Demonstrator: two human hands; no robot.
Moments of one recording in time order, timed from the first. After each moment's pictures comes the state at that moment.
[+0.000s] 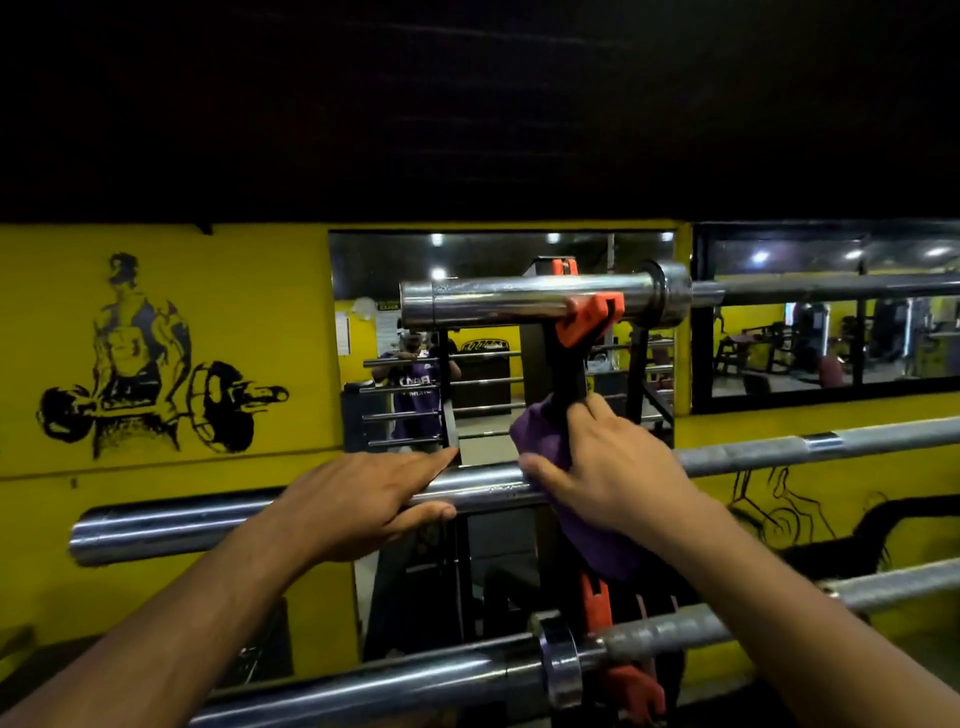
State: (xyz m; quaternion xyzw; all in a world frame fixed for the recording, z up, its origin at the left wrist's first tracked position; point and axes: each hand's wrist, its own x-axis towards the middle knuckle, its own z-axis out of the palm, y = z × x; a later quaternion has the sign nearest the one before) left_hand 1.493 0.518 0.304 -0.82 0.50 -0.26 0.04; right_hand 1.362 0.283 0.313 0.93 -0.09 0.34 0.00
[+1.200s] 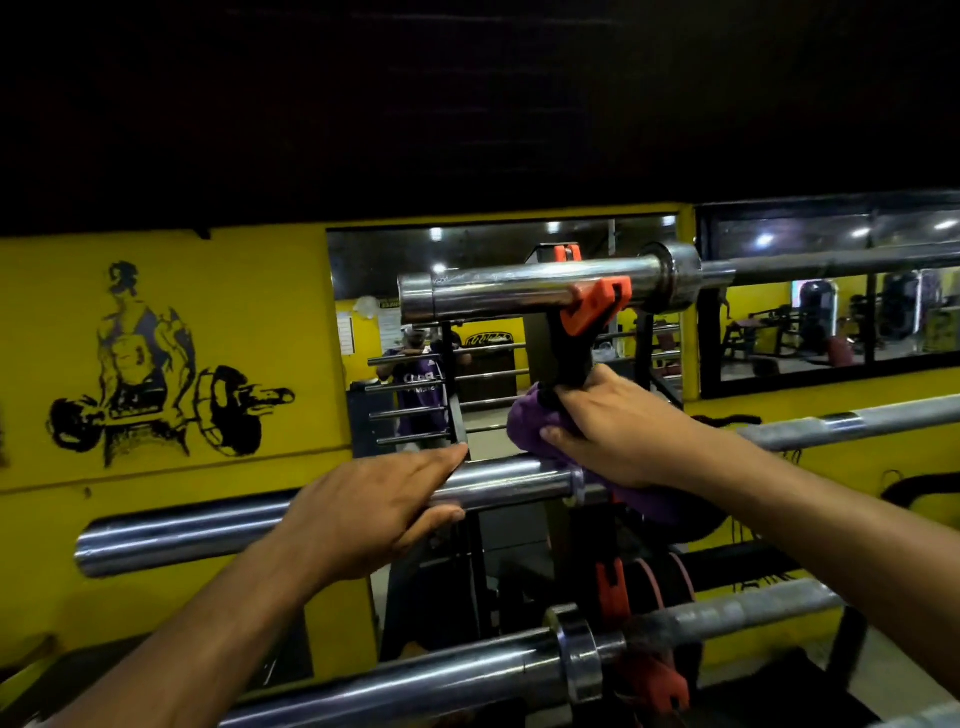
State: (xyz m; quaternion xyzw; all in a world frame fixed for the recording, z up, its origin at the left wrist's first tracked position) left_hand 1.501 0.519 0.288 -0.79 0.50 -0.33 0.05; right_hand 1.381 0.251 0.336 0.96 0.03 0.27 0.08
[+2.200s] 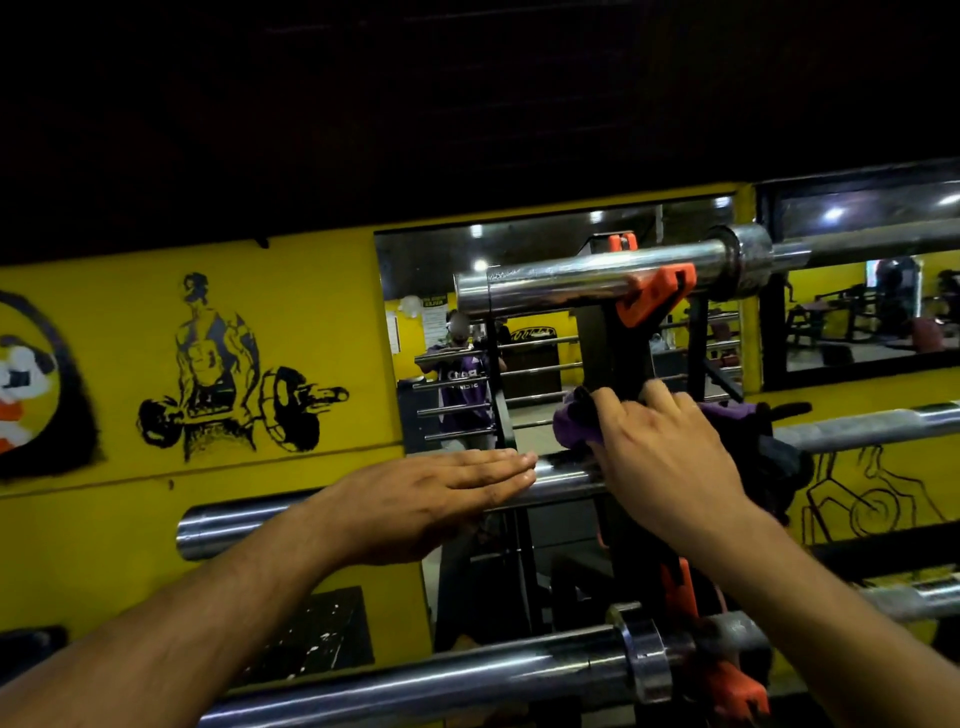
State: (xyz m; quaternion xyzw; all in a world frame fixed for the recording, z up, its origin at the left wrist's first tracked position) left_hand 1.510 0.542 0.308 -0.72 0.61 -0.28 0.18; right_hand 1.382 0.304 0.296 0.88 -0.07 0.45 0.16
